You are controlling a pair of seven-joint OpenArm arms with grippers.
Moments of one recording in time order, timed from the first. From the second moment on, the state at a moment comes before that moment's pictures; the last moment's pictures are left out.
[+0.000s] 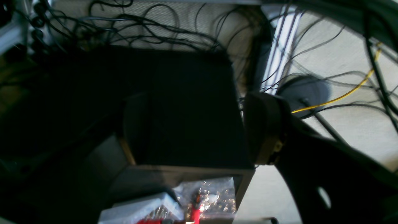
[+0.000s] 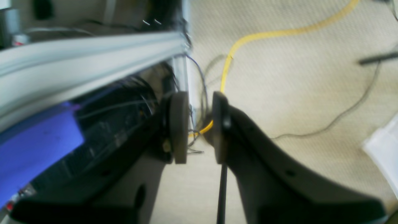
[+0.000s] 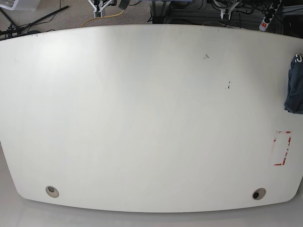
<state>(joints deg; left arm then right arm) 13.0 -9.7 -4.0 15.4 0.2 -8.7 1.7 -15.6 5.7 17.1 21.2 -9.3 22.8 5.9</state>
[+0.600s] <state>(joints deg) 5.6 -5.6 -3.0 7.7 0.3 -3.3 1.4 -6.1 6.7 17.0 10.0 -16.2 16.3 6.5</state>
